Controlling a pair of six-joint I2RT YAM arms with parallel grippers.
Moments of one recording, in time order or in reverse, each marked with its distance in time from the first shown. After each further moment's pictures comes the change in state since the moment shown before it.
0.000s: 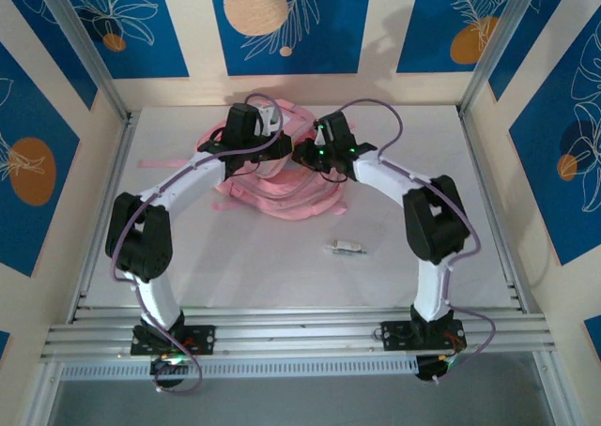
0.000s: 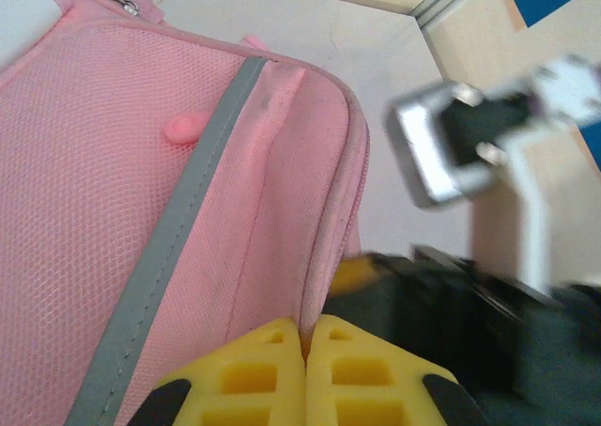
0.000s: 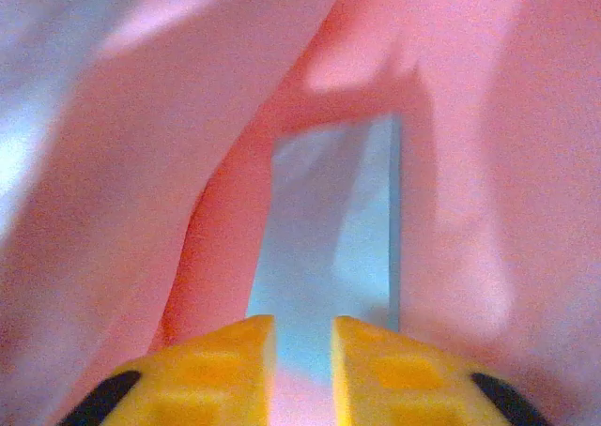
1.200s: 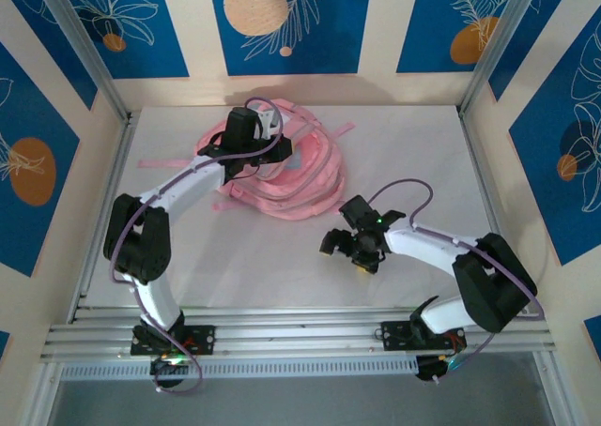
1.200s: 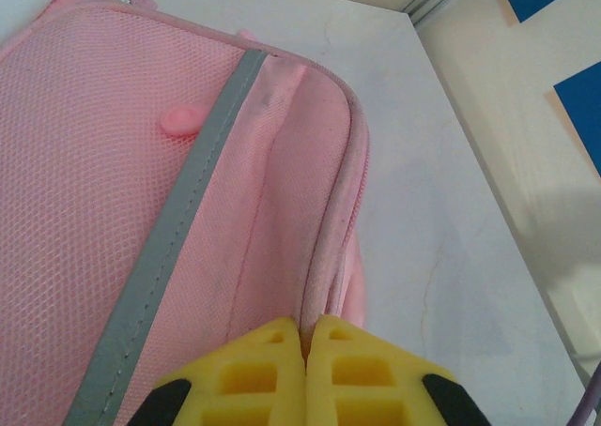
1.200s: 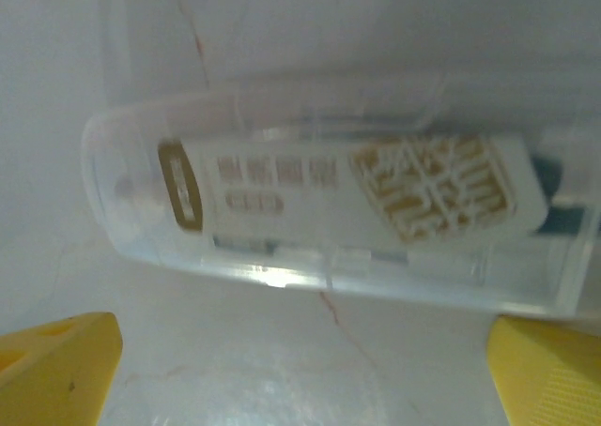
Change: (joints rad) left arm -0.002 -0.018 -0.051 0.047 0.011 0.000; right arm 0.133 -0.477 -0.706 -0.355 0.163 0.219
